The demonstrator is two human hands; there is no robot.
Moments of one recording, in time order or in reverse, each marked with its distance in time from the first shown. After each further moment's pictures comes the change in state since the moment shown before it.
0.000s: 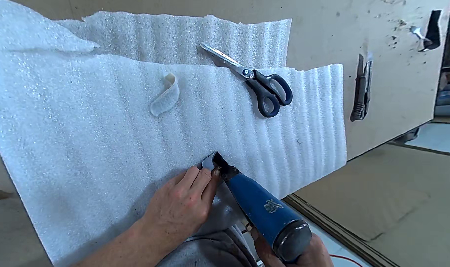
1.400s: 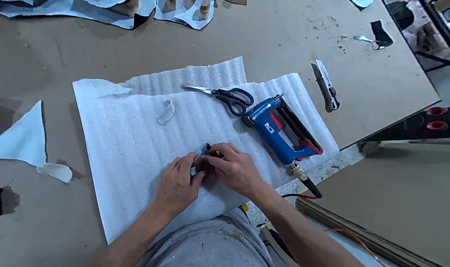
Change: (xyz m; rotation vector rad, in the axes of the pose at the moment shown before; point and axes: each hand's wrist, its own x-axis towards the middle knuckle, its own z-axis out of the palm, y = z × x) left_hand -0.020 0.010 0.012 -0.039 0.285 -0.222; right_hand 0.110 0.044 0.060 -0.198 0.295 -0.911
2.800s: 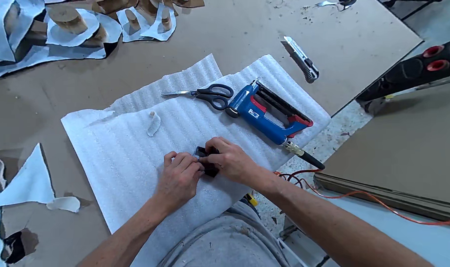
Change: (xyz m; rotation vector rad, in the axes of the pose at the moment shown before) left_hand 0.029 -0.023 -0.004 0.044 -0.163 0.418; right_hand -0.005 0.006 0.006 0.090 0.024 0.032
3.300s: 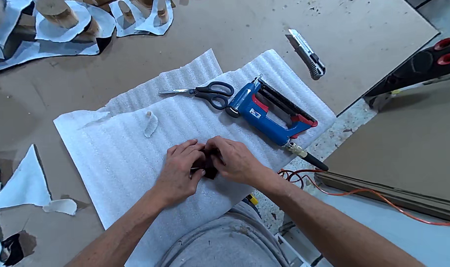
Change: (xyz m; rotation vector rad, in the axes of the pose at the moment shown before) left_hand 0.029 -0.008 -0.006 -0.226 -0.205 -0.142; right_hand 0.008 -0.007 -0.019 0.110 -0.004 0.235
